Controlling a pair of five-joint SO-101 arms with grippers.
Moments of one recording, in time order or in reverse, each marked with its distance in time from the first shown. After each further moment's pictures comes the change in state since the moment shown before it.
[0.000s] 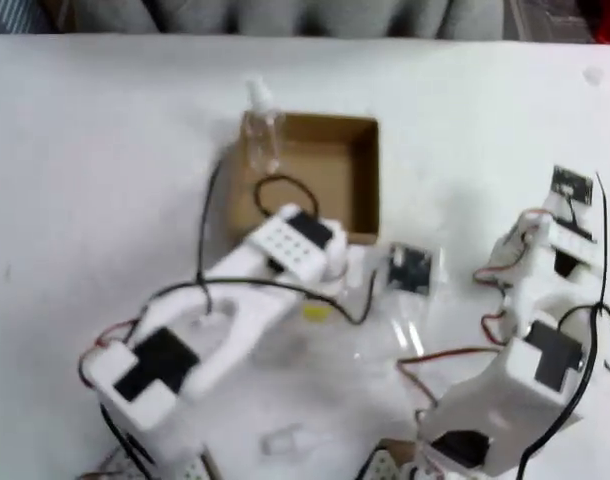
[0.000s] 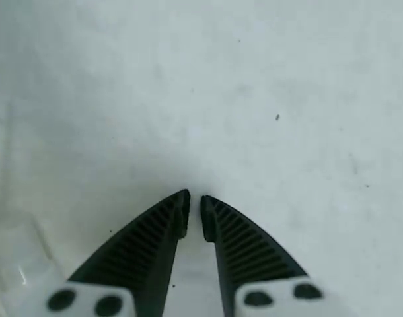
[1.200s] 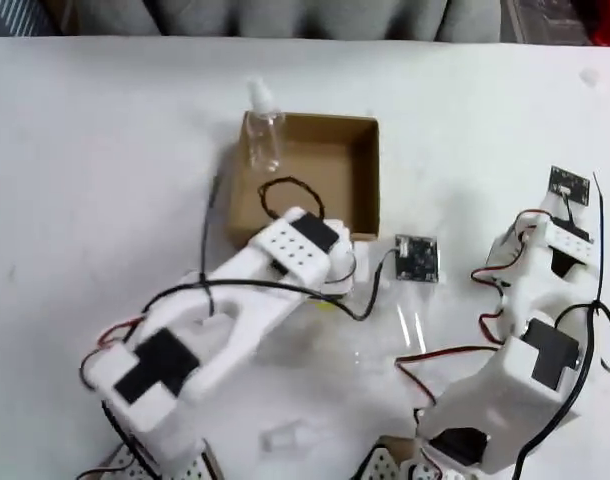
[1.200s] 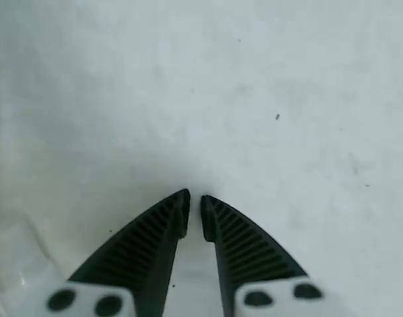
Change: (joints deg) left arm 1.1 -2.2 -0.4 0.1 8.5; right arm 0.0 0.2 0.0 0.0 0.0
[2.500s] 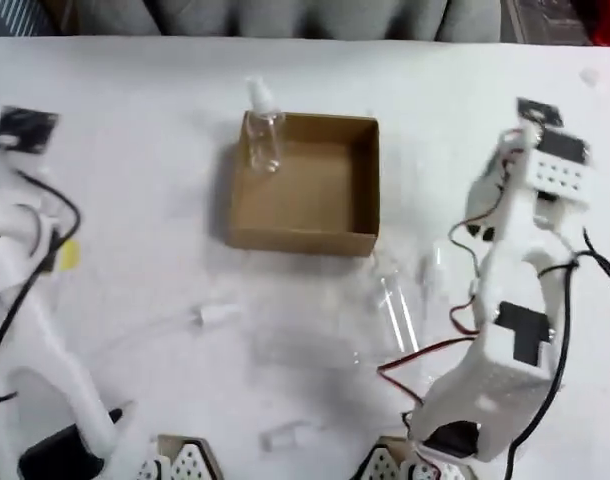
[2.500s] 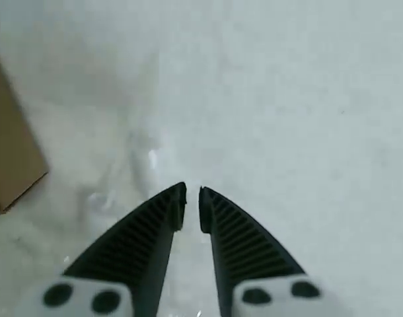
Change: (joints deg) left arm -70.4 -33.5 0.0 26.8 16.6; right arm -12.4 1.8 -35.7 39.9 -2.2
